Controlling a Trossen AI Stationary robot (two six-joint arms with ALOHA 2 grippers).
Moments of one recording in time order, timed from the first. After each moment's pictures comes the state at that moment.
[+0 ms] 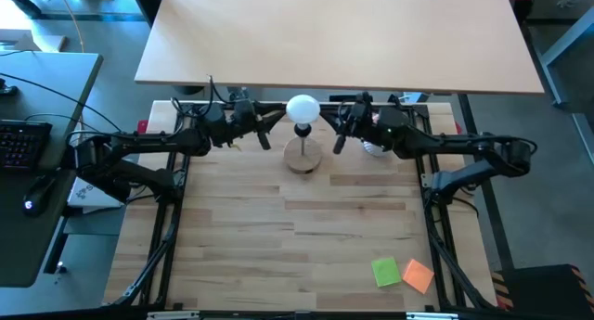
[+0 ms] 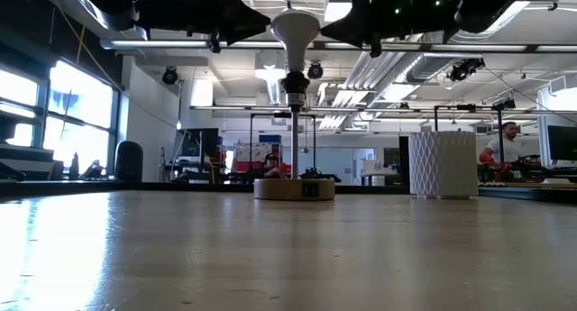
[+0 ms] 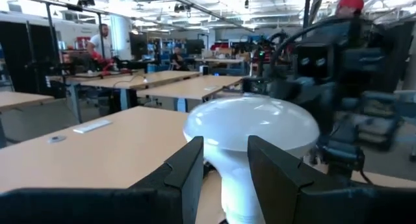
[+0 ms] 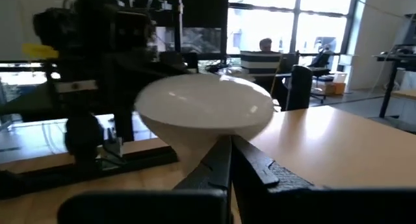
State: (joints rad) left arm 0.37 1.27 0.72 0.68 -0.03 0.00; right arm -0.33 1.31 0.76 0.62 0.07 -0.03
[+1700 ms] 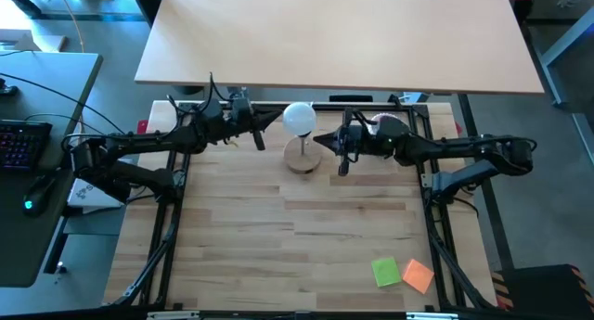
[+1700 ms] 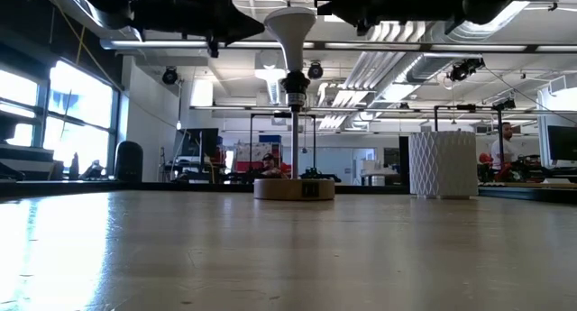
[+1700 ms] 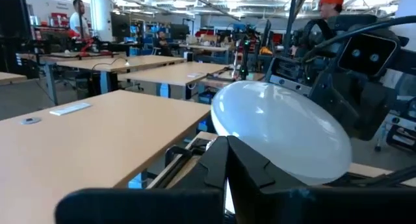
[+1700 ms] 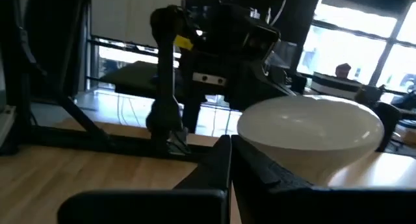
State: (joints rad) left arm 0.42 1.23 0.72 0.59 0.08 -0.06; right arm -0.21 1.29 0.76 0.60 -0.14 -0.20
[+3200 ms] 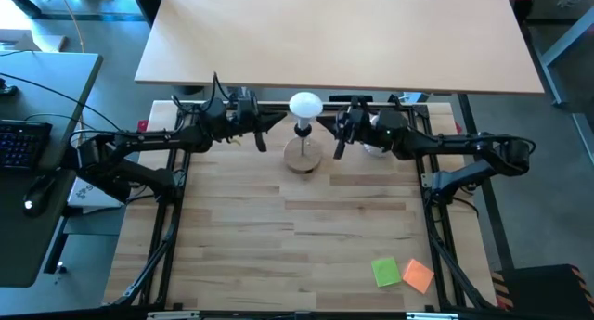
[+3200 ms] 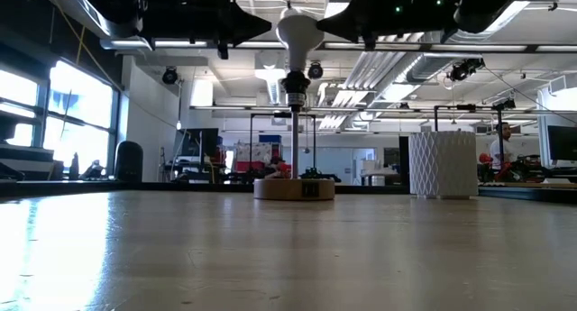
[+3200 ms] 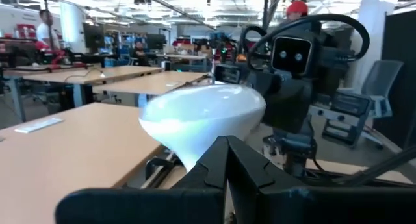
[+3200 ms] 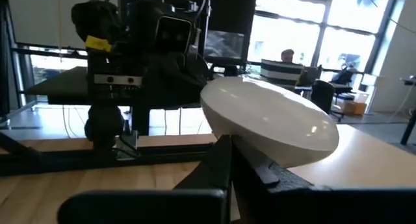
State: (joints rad) left arm 0.44 1.30 0.72 0.70 0.20 -0.05; right arm -0.30 1.32 0.76 0.63 -0.01 -0.12
